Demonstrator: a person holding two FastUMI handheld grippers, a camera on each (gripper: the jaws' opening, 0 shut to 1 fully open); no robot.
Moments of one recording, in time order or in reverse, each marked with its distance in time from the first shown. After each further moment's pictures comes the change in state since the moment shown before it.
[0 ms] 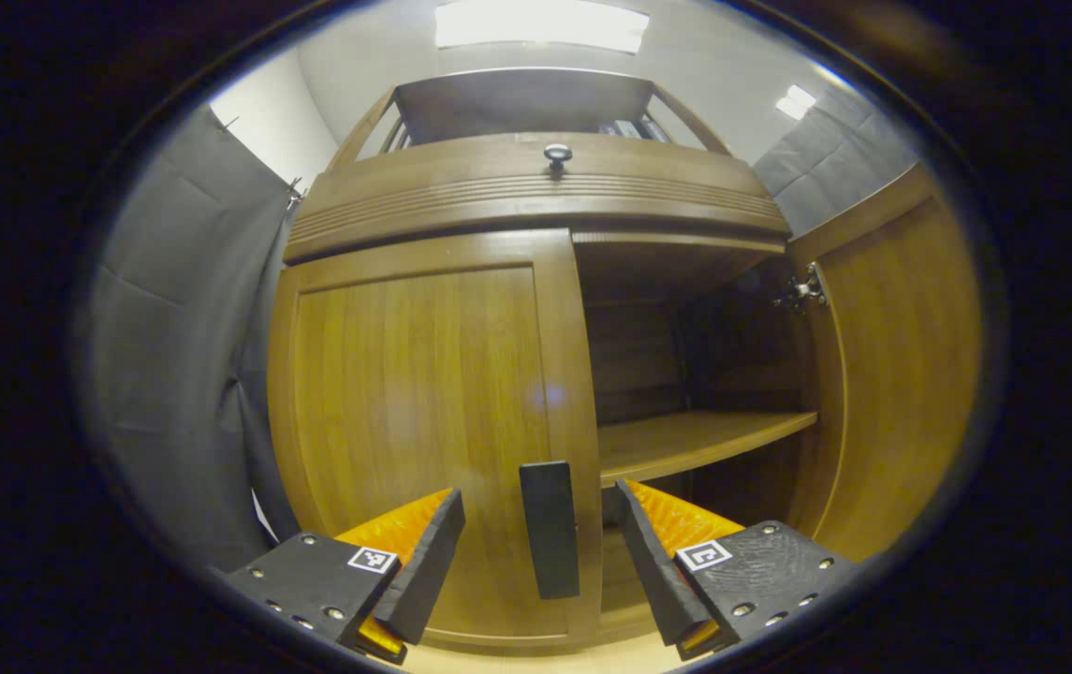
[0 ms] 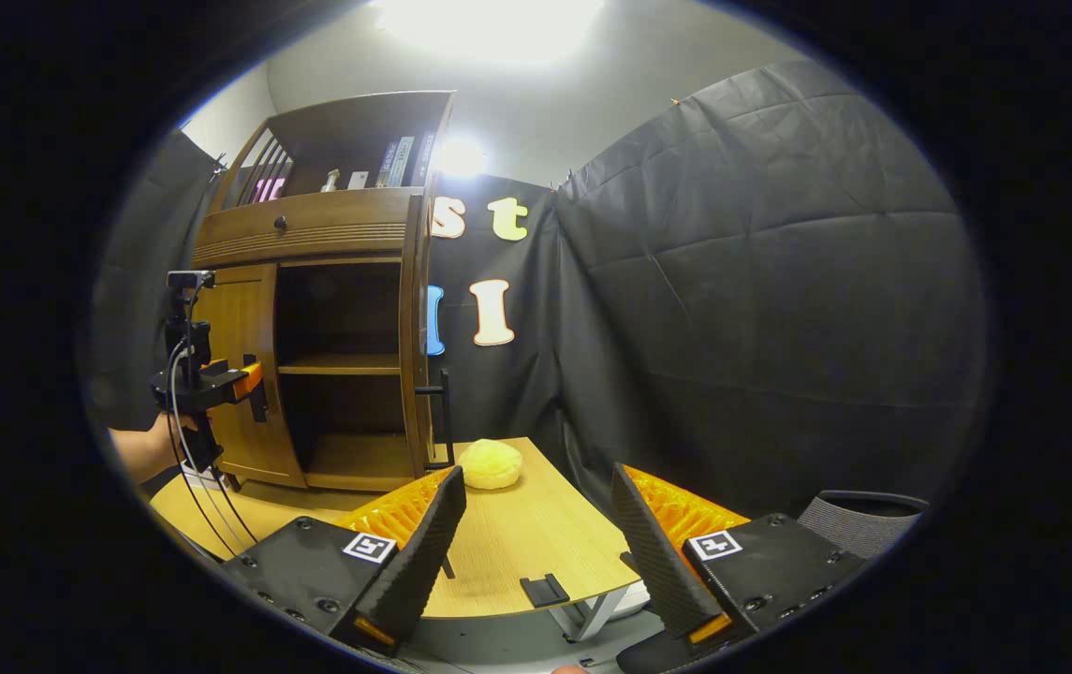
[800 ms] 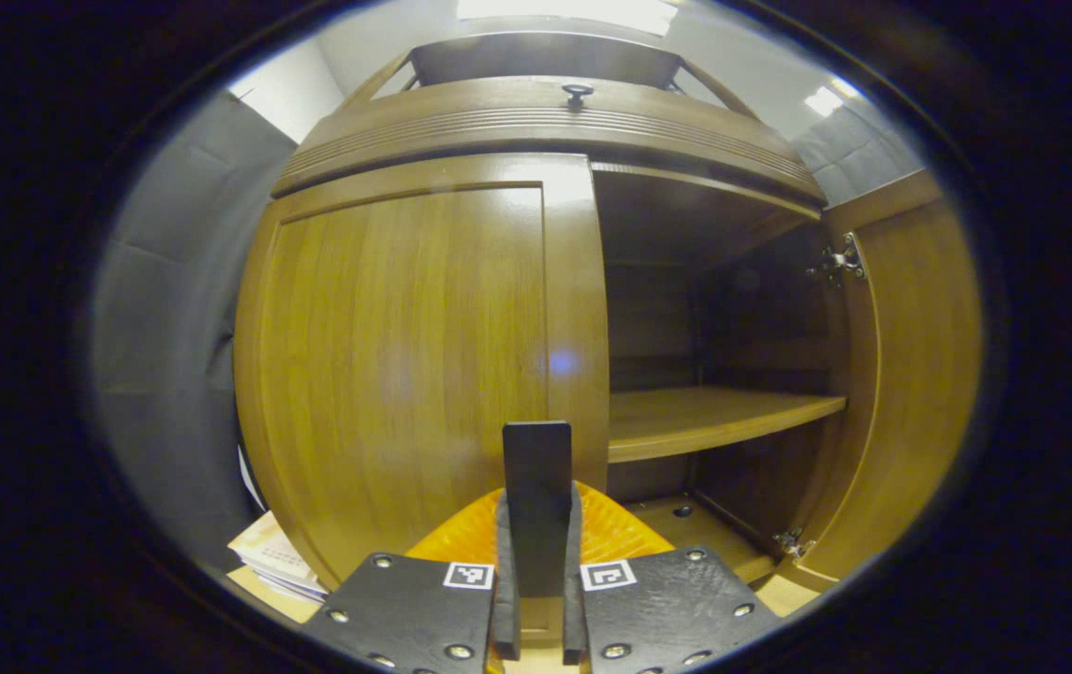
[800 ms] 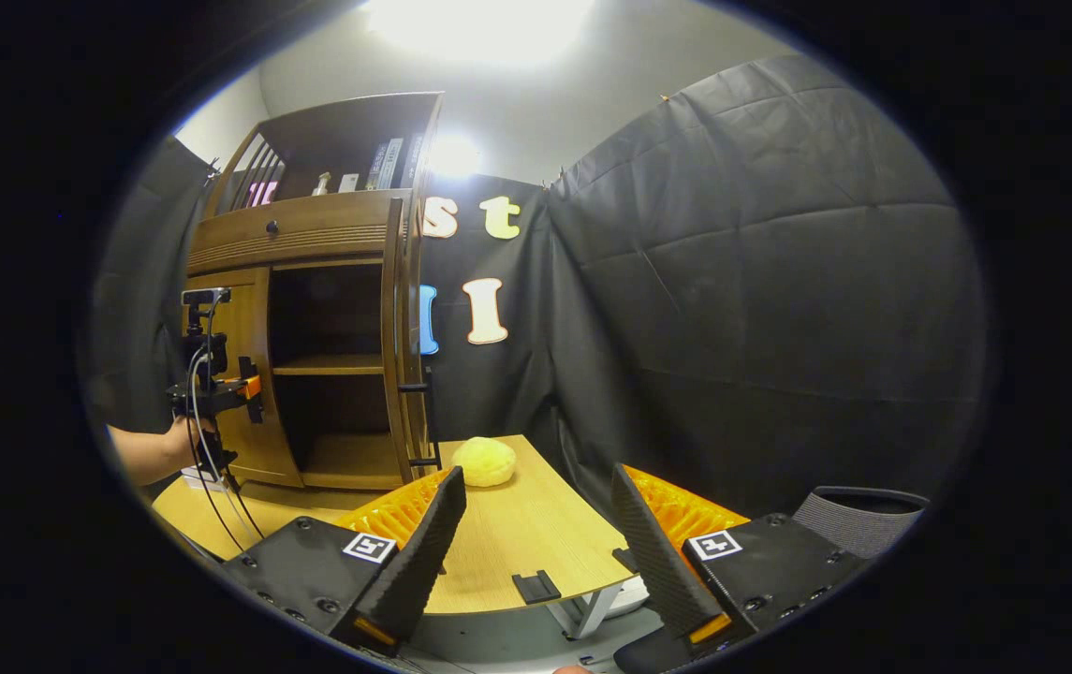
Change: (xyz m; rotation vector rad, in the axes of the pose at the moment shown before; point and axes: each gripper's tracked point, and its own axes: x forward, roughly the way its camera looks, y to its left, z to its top) left arm 0.023 -0.006 -0.037 -0.065 0.115 0.014; right arm -0.004 -0.014 0.000 0.018 0.002 0.003
